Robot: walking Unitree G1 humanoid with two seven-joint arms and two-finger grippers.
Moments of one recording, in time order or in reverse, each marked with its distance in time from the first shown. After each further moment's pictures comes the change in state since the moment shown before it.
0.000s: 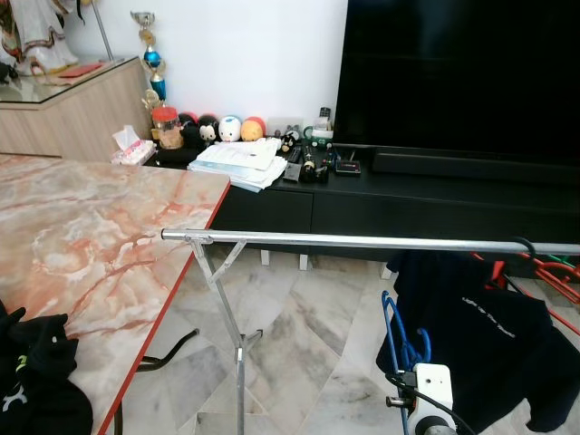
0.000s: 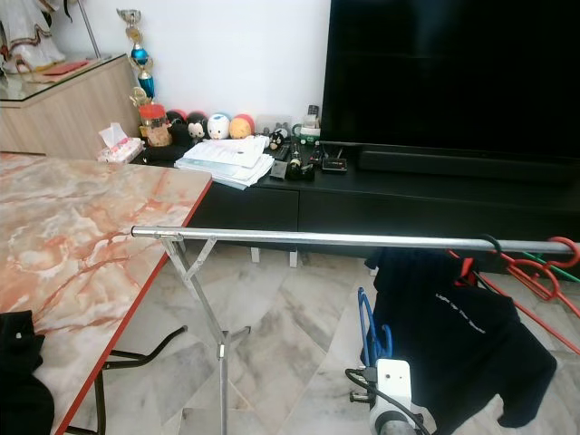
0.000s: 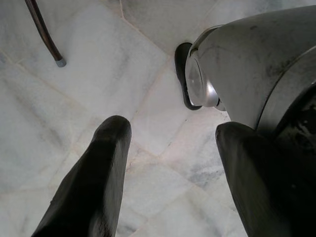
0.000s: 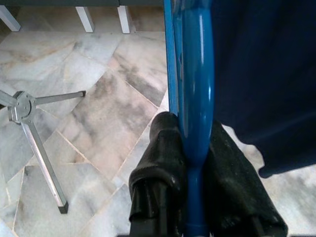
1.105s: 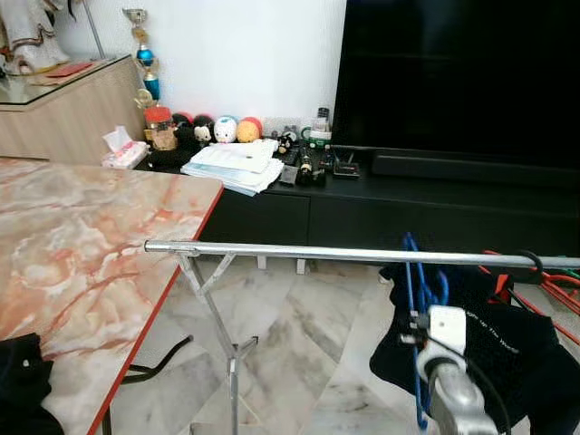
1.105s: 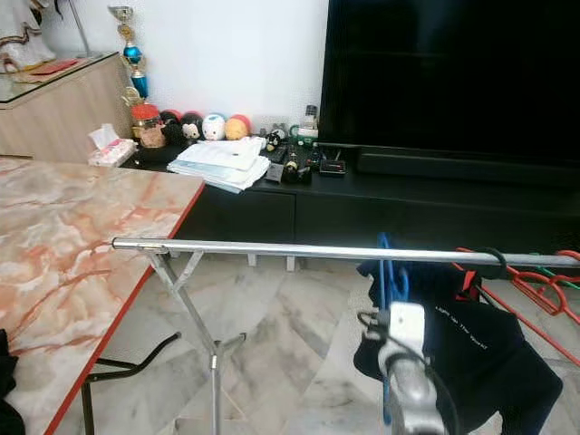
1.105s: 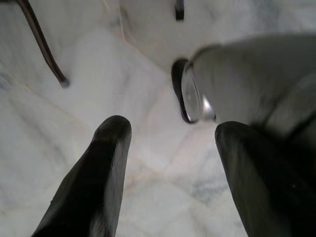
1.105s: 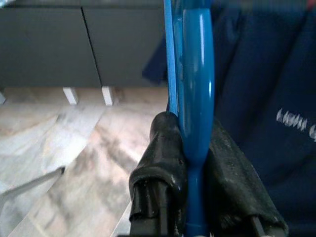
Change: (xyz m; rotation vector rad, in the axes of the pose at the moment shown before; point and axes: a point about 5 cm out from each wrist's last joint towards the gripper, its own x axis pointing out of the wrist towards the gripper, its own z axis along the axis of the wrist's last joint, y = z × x) left arm -0.002 0.008 -0.002 0.011 -0.019 0.001; right arm 0.025 -0.012 0.101 -0.018 -0.242 -0.079
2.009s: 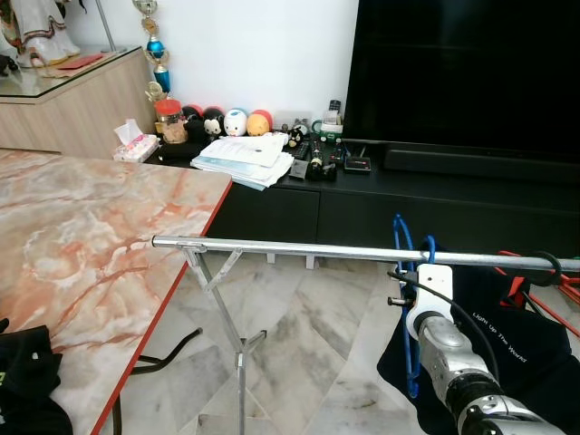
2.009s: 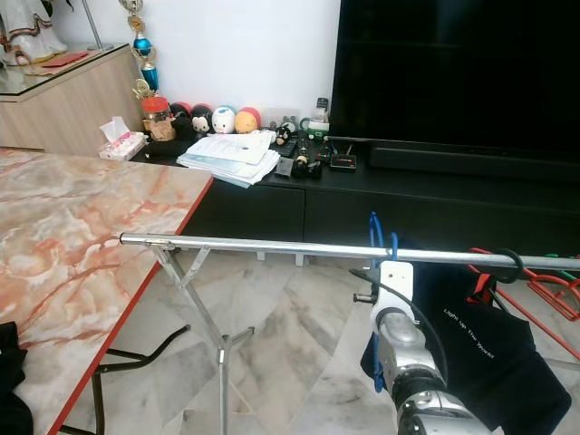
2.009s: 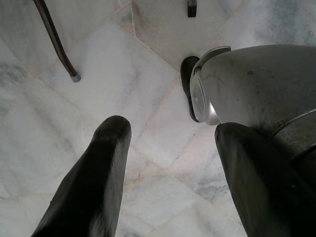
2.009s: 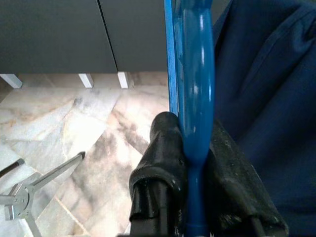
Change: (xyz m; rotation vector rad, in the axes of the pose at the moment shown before) left arm 0.008 -0.019 0.027 0.031 -0.003 0.024; right arm 0.022 0.012 0.038 0.048 0.135 0.009
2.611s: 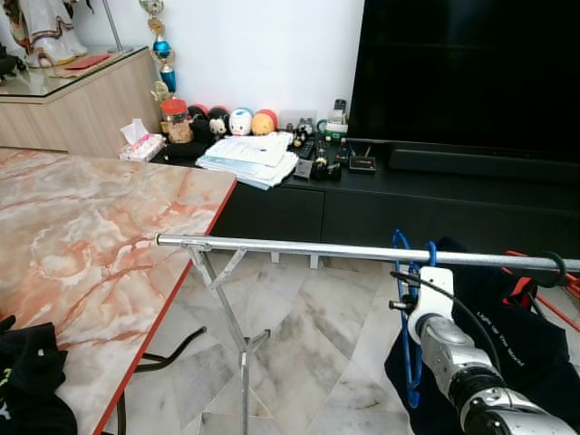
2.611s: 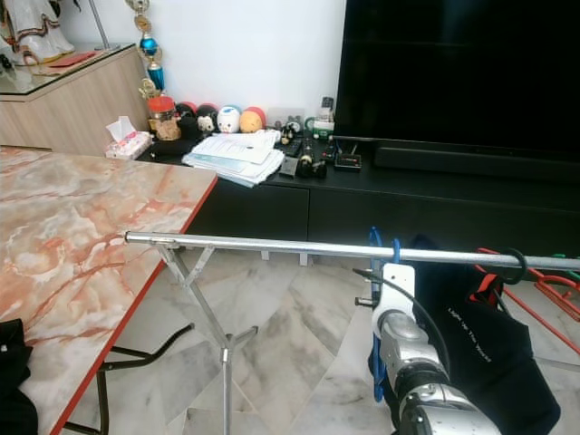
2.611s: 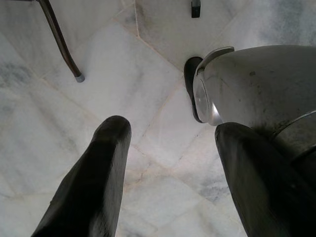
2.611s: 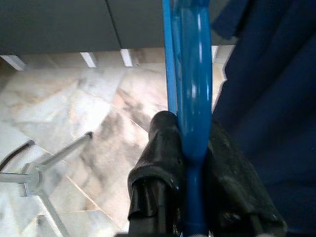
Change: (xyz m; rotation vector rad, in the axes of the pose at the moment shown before) left arm 0.000 -0.003 0.001 0.008 -0.003 0.009; right arm 0.000 0.000 -0.010 0.038 0.088 0.024
